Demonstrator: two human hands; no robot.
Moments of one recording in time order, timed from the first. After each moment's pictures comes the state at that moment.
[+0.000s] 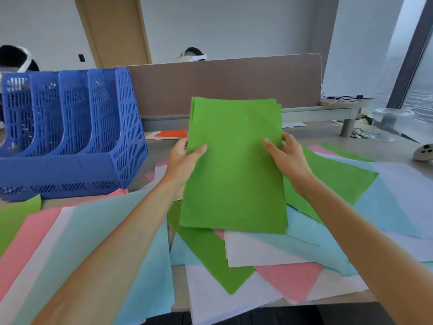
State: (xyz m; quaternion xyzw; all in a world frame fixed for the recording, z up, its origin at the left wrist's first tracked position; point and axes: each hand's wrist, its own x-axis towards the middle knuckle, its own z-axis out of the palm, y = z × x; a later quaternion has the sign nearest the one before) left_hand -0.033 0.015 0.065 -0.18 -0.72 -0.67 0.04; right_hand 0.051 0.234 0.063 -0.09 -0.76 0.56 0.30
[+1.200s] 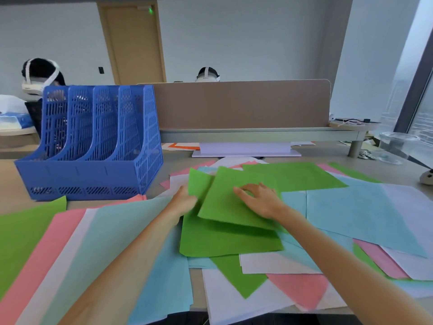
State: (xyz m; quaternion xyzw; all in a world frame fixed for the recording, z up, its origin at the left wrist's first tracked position) left_hand -0.043 -0.038 0.014 -0.08 -0.86 -0.50 -0.08; right_hand 0.032 0.177 0.020 -0.05 -0.97 0.23 0.07
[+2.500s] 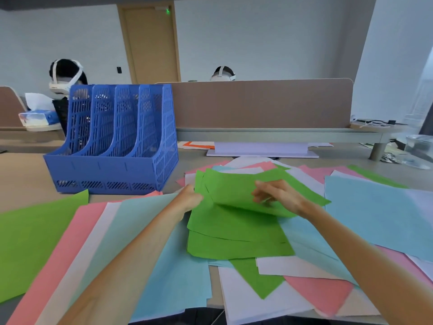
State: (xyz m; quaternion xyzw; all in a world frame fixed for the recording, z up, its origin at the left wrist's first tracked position) left_hand -0.050 -0.065 0.021 -0.02 -0.89 -0.45 -0.10; right_hand 0.031 0.194 0.033 0.05 -0.88 0.46 0.04
